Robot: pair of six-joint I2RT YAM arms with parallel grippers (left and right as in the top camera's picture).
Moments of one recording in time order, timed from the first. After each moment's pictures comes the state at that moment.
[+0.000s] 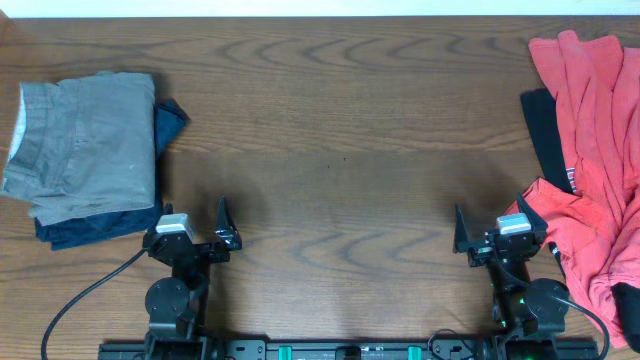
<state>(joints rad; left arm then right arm) -0.06 0.01 0.02 -0.11 -0.08 -0.20 0.02 0.01 0.01 -0.06 -0.12 -0.17</state>
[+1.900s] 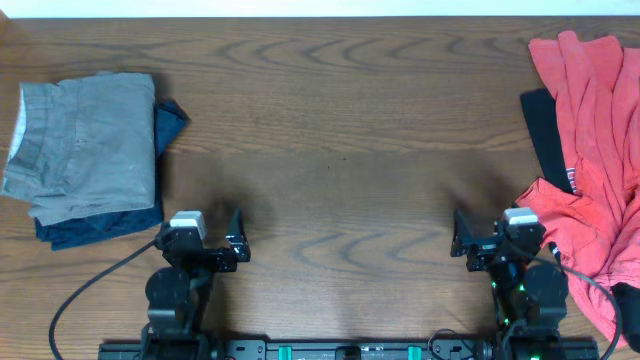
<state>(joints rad) -0.06 0.10 0.11 -0.30 0.05 -0.20 0.02 0.14 0.11 -0.25 -0.08 0.02</state>
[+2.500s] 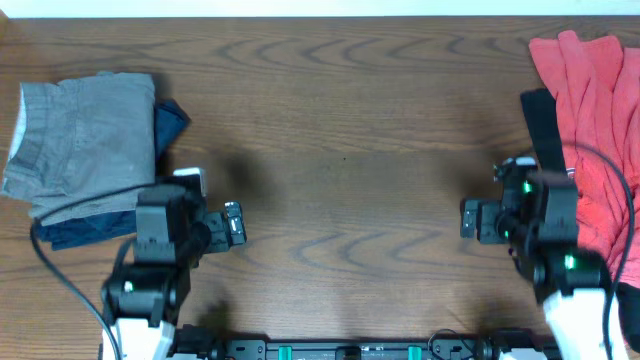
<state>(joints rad) -0.06 0.81 0.72 -0.81 0.07 -0.20 0.02 0.95 0.74 -0.77 -0.02 0.03</state>
